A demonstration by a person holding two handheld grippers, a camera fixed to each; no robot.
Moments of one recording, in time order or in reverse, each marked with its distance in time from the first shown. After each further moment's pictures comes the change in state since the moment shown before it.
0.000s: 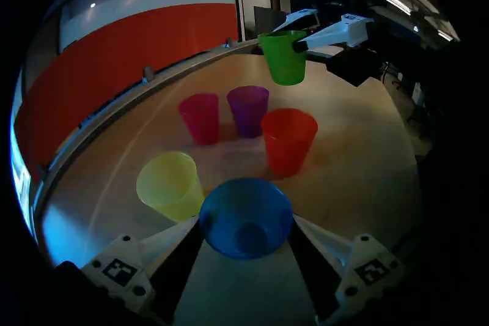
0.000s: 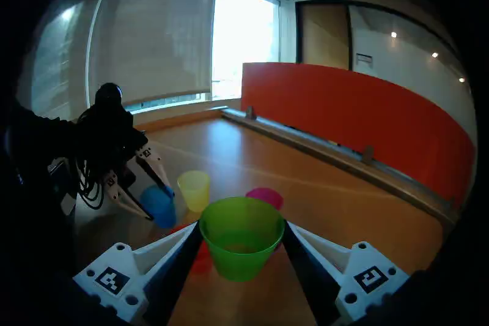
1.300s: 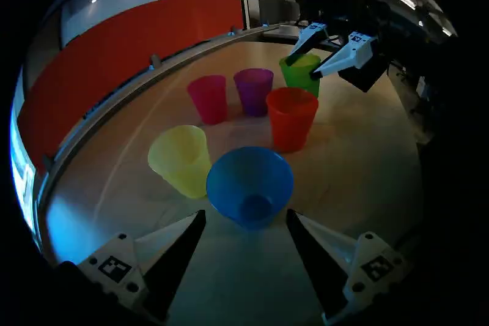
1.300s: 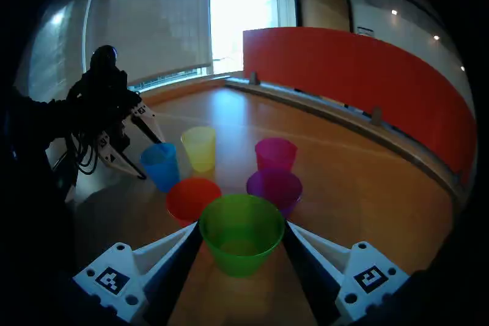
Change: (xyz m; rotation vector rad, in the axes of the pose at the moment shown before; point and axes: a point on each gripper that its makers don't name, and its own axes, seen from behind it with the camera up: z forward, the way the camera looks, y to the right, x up) left arm -0.029 -0.006 -0.026 0.031 -0.069 0.001; right arm -0.080 -0.017 0.009 0.026 -0.139 0.049
